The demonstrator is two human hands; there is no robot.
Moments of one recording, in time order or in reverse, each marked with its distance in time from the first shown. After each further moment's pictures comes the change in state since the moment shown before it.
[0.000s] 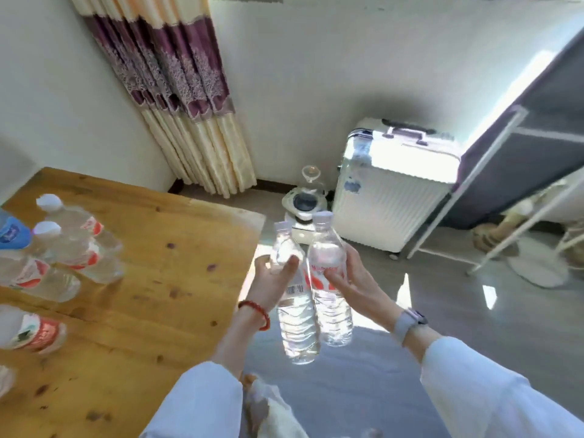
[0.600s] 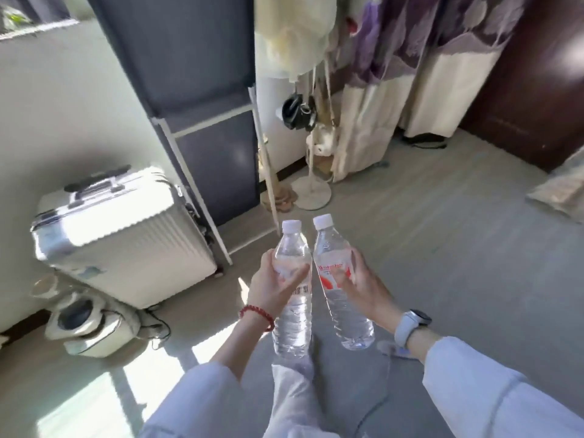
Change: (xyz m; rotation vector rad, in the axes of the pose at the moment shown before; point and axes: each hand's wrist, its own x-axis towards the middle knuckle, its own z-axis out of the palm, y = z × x) left_hand -0.078 0.064 0.505 0.531 -0.654 0.520; right_hand -0.310 0.194 -0.330 -0.073 0.907 0.486
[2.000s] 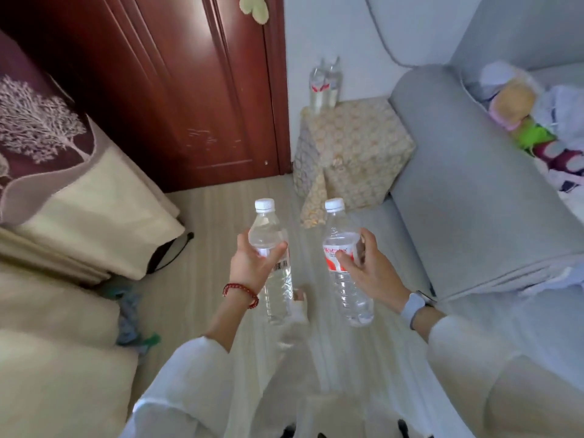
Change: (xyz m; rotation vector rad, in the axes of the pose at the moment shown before) left_hand 0.603 0.601 0.933 0.258 -0.777 0.373; right_hand 0.416 0.580 -0.823 0.247 0.876 0.706
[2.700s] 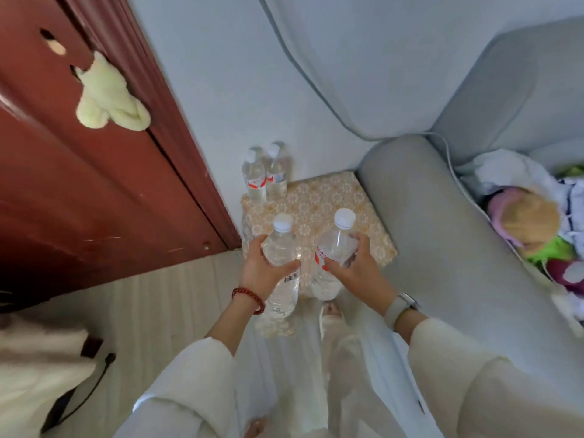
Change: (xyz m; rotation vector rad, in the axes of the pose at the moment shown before) left_hand 0.469 0.226 0.237 -0.097 -0.305 0.021; right_hand 0.517 0.032 -0.170 0.228 0.130 0.148
